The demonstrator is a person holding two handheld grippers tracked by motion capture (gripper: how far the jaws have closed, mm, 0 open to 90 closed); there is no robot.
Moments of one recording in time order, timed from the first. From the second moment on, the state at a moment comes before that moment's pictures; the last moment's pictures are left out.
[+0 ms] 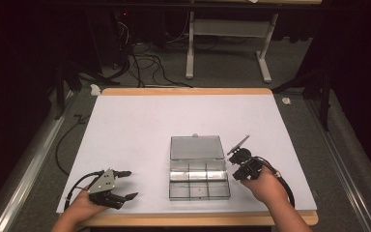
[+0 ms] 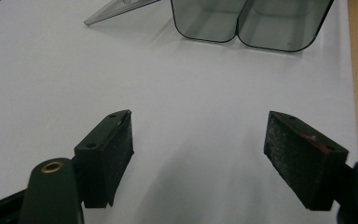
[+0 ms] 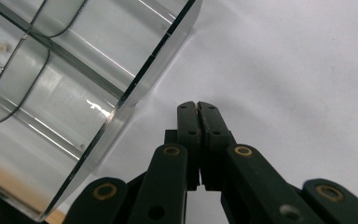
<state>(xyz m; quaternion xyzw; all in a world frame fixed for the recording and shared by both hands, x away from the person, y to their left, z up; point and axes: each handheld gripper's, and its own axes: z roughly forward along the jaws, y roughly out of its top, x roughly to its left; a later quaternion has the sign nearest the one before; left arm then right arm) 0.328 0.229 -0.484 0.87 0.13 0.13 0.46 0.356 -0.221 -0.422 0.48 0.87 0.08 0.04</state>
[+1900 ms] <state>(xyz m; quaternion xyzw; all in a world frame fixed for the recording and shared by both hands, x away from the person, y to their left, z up) 0.328 0.229 -0.484 0.87 0.13 0.13 0.46 0.340 -0.135 -0.397 0.38 0.92 0.11 0.01</state>
